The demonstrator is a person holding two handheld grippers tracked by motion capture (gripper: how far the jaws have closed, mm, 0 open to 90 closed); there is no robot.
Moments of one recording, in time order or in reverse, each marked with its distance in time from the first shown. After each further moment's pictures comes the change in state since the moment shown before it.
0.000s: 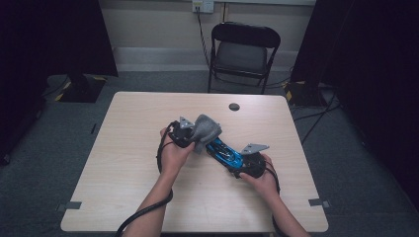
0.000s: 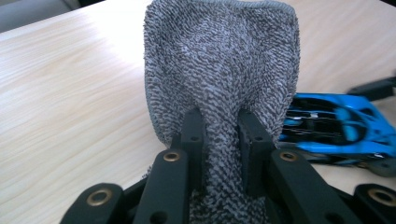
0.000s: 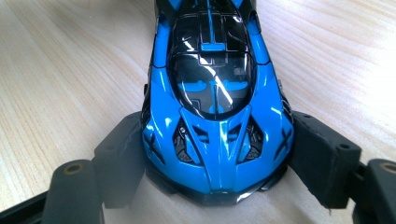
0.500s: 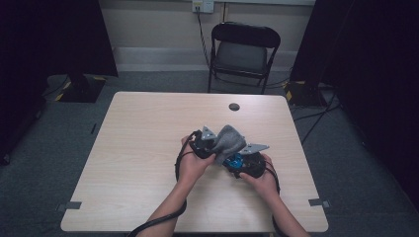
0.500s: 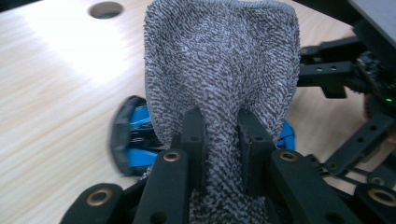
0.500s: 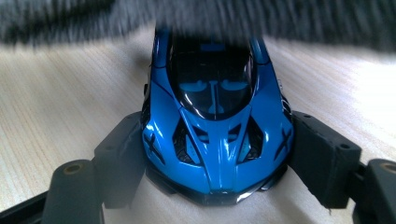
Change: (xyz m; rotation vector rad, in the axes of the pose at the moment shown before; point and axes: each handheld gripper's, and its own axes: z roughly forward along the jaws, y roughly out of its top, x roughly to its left) left arm -0.062 0.004 0.020 -0.019 -0.159 0.069; right arm 0.000 0.000 0.000 0.001 0.000 0.000
